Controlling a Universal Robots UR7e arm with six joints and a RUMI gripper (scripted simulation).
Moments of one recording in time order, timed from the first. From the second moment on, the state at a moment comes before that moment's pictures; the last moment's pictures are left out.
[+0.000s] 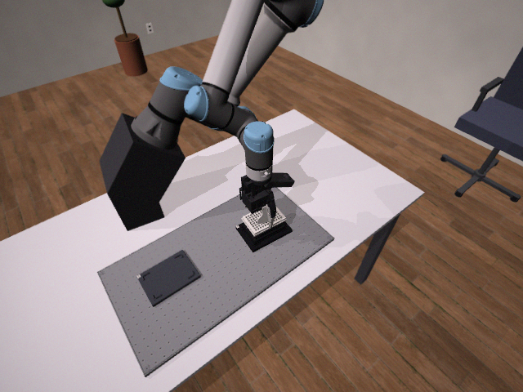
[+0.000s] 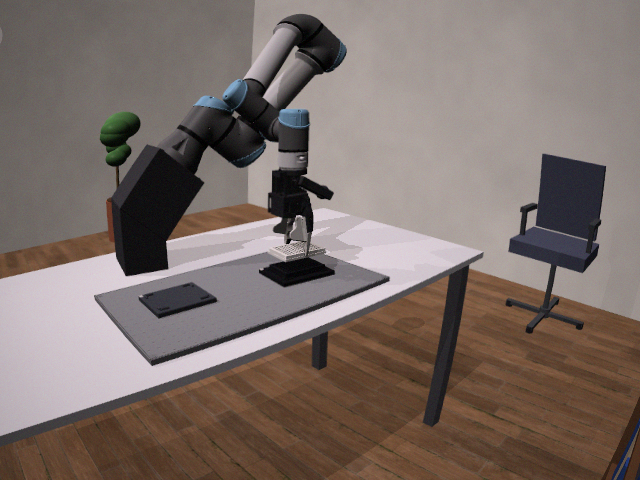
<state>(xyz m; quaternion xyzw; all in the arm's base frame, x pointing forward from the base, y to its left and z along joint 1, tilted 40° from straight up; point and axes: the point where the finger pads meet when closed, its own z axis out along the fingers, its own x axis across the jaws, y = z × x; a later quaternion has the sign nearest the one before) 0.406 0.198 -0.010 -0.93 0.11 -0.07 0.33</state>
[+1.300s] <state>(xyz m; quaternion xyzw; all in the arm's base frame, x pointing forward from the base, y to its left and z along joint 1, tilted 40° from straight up) 0.411 0.211 -0.026 -0.93 0.12 -0.07 0.33</state>
